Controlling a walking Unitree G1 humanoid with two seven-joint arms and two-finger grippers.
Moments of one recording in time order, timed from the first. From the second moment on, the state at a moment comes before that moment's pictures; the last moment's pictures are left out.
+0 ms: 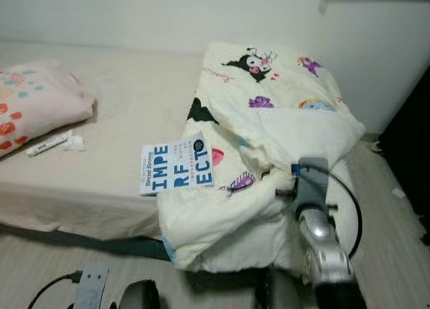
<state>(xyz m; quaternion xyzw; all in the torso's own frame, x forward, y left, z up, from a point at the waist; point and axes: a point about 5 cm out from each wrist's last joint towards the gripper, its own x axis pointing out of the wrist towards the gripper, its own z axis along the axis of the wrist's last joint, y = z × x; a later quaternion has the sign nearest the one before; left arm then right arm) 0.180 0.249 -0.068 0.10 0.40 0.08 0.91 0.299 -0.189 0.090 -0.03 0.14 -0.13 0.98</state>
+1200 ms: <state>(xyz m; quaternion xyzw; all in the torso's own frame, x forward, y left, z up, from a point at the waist) 0.165 0.248 -0.077 0.12 0.44 0.06 0.89 0.233 -0.252 0.091 0.14 0.18 -0.30 0.93</state>
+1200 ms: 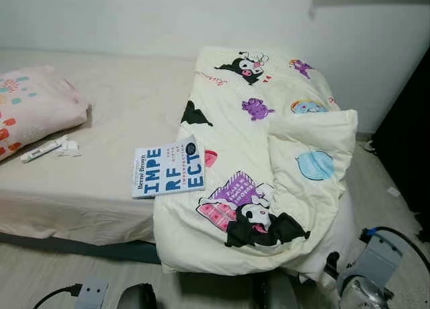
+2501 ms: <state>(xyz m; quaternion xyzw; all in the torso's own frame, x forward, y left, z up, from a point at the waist) 0.134 0.279 -0.074 0.16 0.43 0.03 0.89 0.325 -0.359 0.203 0.16 -0.06 -0.02 0.99</state>
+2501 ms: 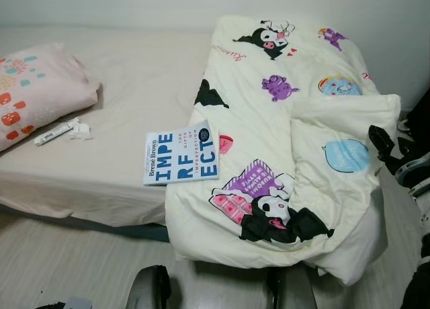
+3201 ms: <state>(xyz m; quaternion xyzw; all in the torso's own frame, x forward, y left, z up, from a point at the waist) 0.155 0.272 -0.068 0.16 0.41 0.02 0.90 0.267 -0.423 0.218 0.06 -0.07 -0.18 0.98</state>
